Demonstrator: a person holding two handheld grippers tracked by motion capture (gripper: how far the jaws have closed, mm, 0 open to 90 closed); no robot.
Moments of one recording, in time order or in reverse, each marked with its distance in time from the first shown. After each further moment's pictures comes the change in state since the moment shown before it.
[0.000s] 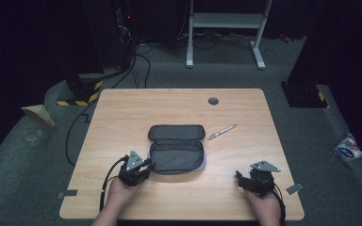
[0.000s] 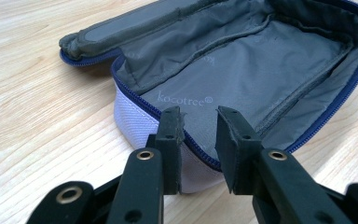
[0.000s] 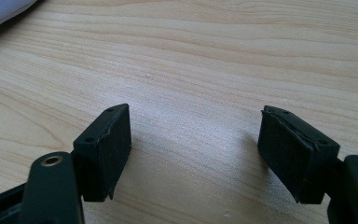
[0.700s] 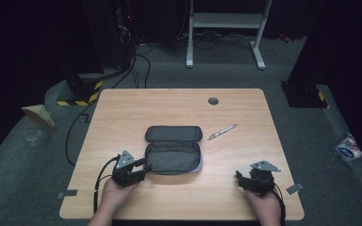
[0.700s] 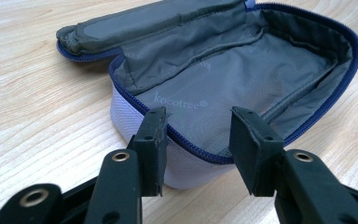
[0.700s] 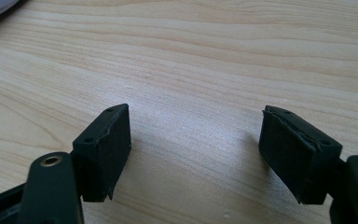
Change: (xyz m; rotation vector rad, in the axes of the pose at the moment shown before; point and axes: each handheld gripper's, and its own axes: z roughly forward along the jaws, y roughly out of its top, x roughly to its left) left arm 0.013 -0.005 -0.016 0.003 -0.043 -0.081; right arm -0.001 0.000 0.000 -0.001 0.006 0.002
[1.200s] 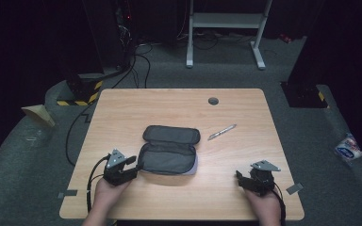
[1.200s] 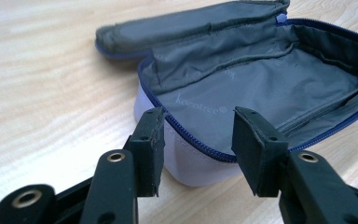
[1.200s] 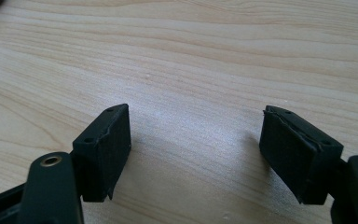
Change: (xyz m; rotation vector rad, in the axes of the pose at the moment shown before) left arm 0.023 -0.006 -0.015 -0.022 0.043 -0.055; right arm 0.000 0.000 0.000 0.002 0.001 0.006
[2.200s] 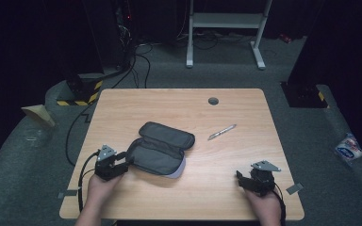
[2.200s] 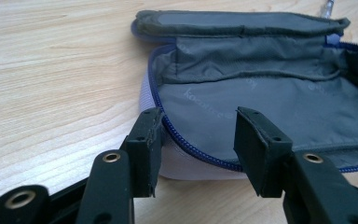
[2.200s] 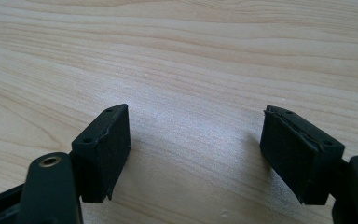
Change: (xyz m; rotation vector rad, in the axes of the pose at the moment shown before) left arm 0.033 -0.002 -0.004 0.008 0.074 -0.064; right arm -0.001 0.000 0.000 0.000 -0.003 0.001
